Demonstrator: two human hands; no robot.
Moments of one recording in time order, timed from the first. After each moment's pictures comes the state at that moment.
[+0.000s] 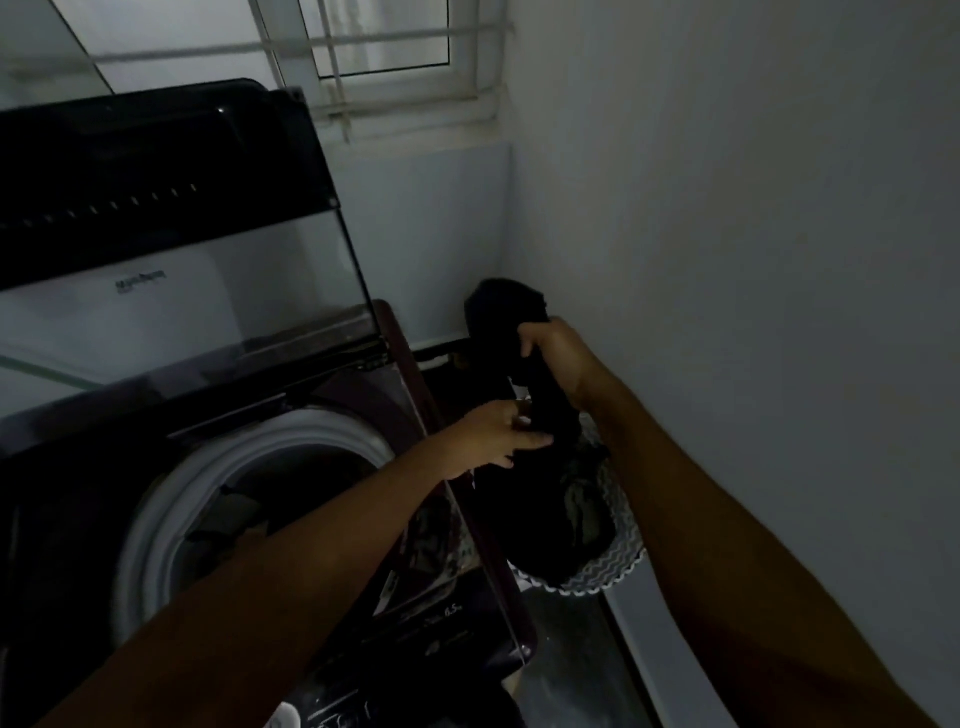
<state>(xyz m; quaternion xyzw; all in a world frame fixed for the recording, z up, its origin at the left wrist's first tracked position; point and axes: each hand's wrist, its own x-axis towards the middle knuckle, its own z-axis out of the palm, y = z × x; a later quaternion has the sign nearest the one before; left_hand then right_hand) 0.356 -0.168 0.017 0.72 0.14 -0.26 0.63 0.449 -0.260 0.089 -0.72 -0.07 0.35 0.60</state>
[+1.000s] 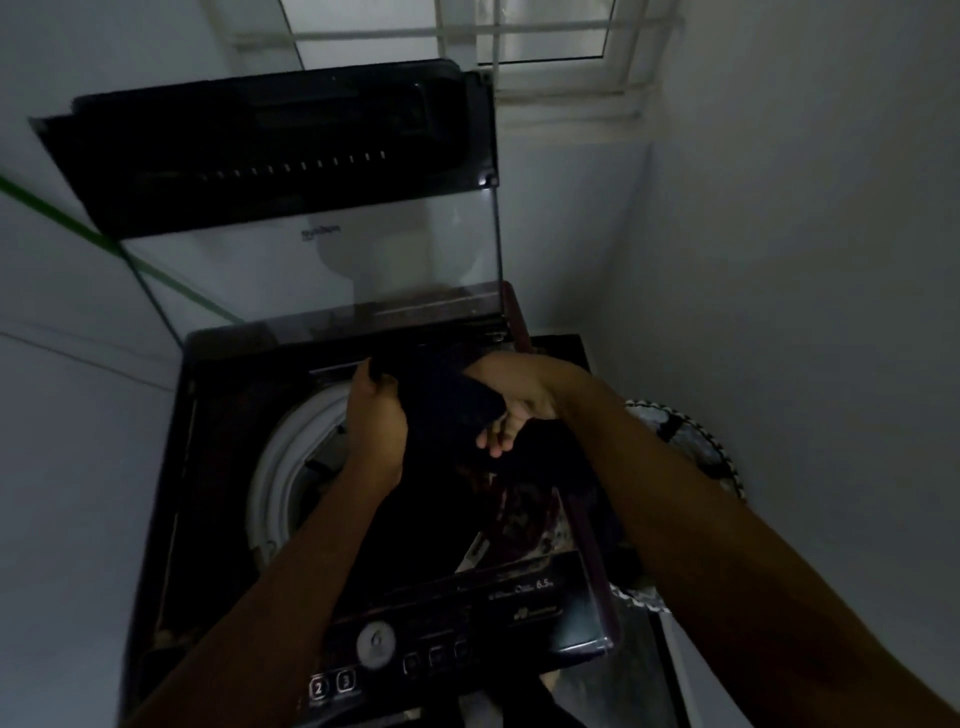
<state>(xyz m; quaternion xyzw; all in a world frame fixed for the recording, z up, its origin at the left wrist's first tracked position) 0.201 -0.036 0.041 0.56 0.46 0.29 0.62 0.342 -0.130 0.097 -0.70 -0.26 0.63 0.23</state>
